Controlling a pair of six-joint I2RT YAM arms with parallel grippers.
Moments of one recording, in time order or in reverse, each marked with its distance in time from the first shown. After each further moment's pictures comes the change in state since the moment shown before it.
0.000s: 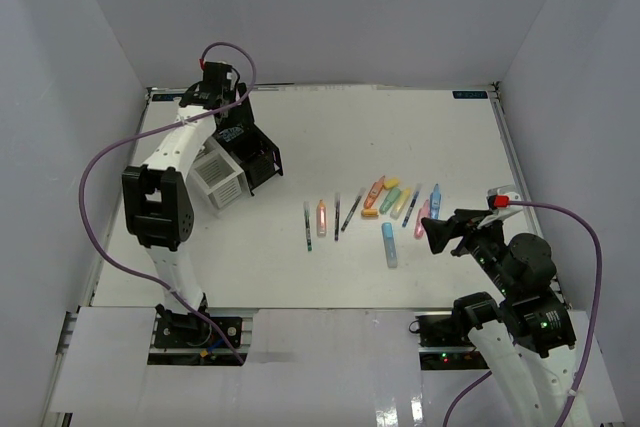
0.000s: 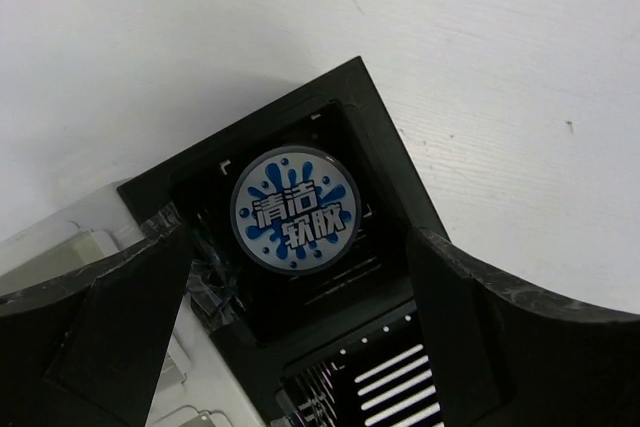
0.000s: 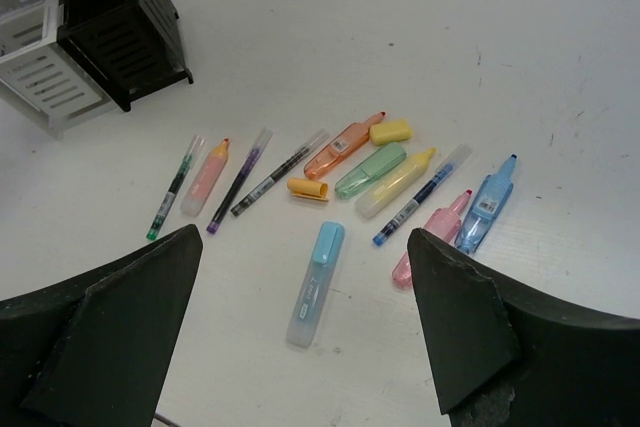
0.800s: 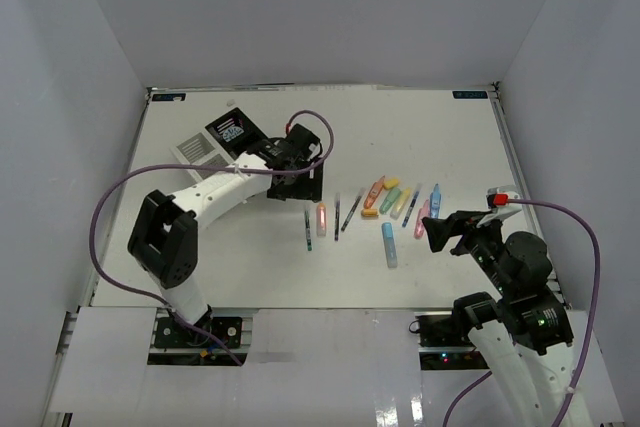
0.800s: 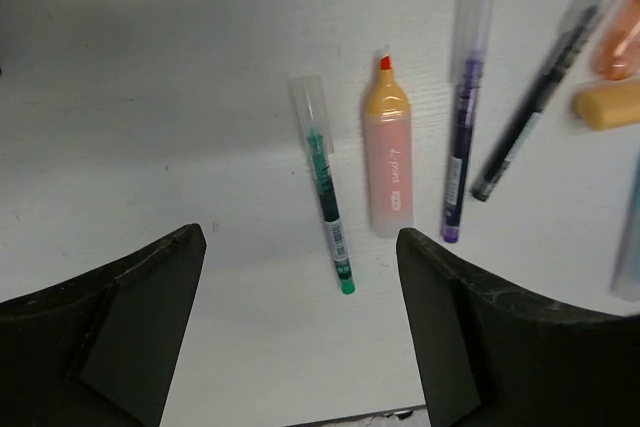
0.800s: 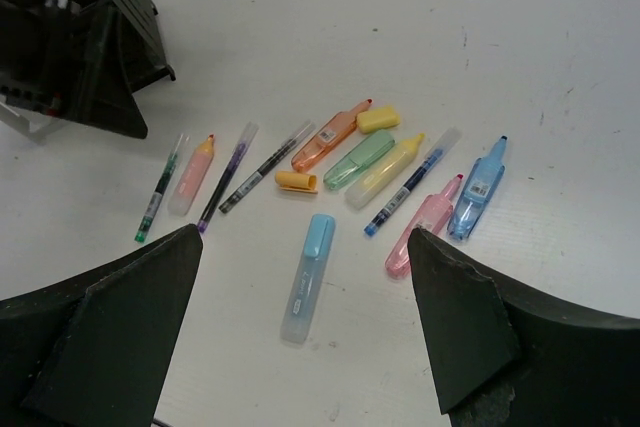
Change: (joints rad) left arm -0.513 -0.235 -0.343 -0.164 0.078 -0.219; right arm 0.000 0.006 -0.016 -0.007 0.044 0.024
